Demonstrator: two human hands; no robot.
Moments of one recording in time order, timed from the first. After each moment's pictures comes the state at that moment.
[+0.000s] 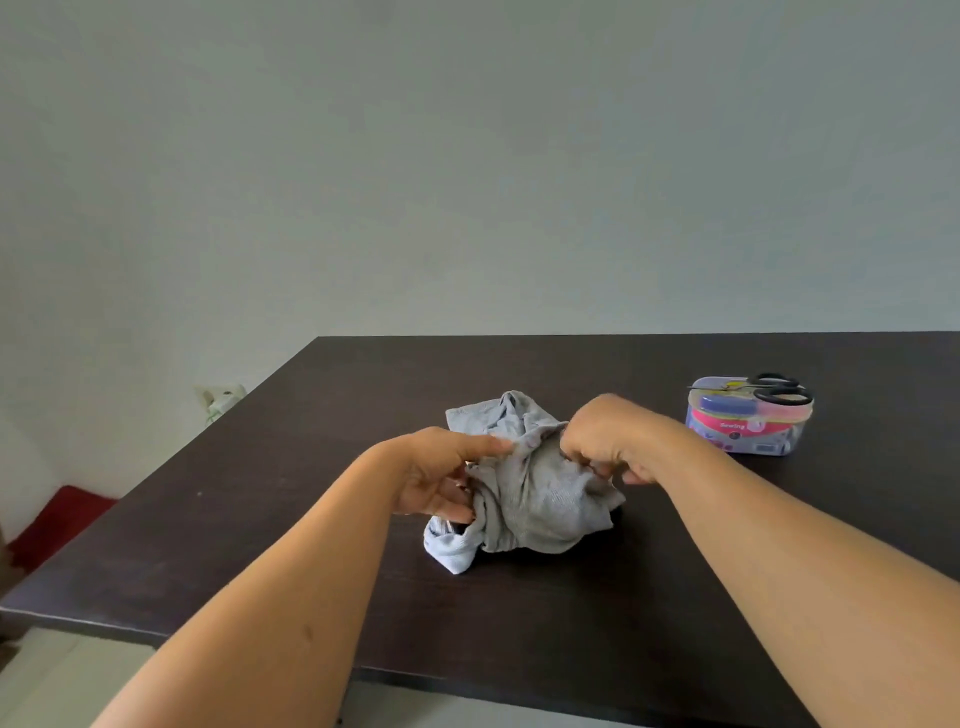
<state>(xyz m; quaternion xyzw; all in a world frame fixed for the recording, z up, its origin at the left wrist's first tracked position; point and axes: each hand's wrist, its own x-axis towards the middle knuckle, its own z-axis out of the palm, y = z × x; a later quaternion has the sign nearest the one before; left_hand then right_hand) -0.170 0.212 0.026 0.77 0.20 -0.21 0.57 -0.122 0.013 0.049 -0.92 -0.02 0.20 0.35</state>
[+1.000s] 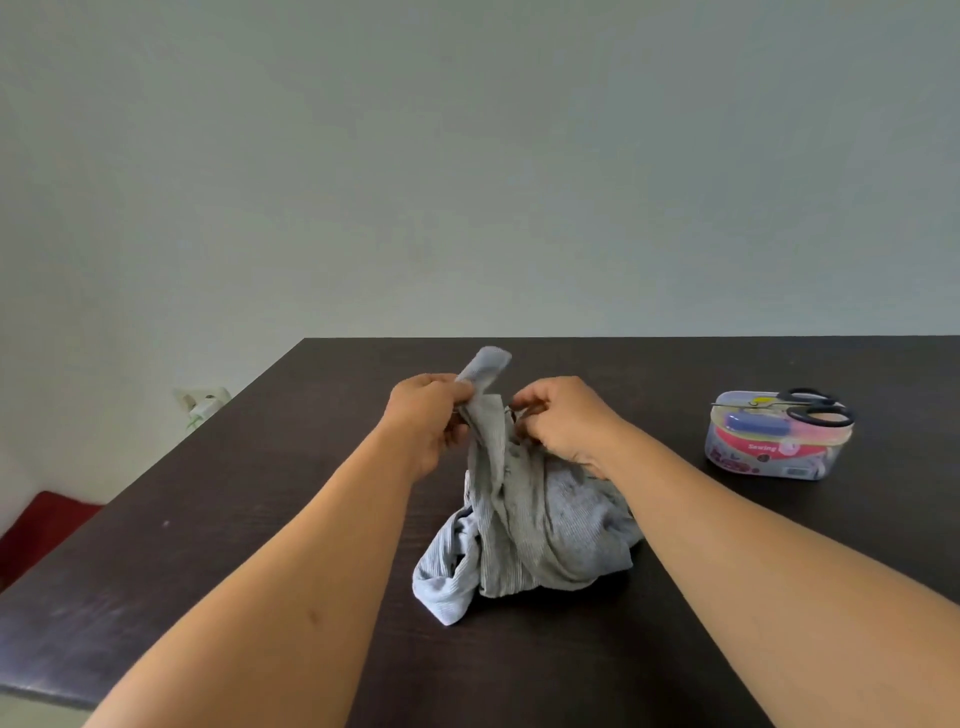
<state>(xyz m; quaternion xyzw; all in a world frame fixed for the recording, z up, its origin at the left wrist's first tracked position) -0.104 0.222 0.033 0.67 0.23 0.08 0.70 -0.065 0.060 0.022 -0.87 -0.15 0.08 0.46</state>
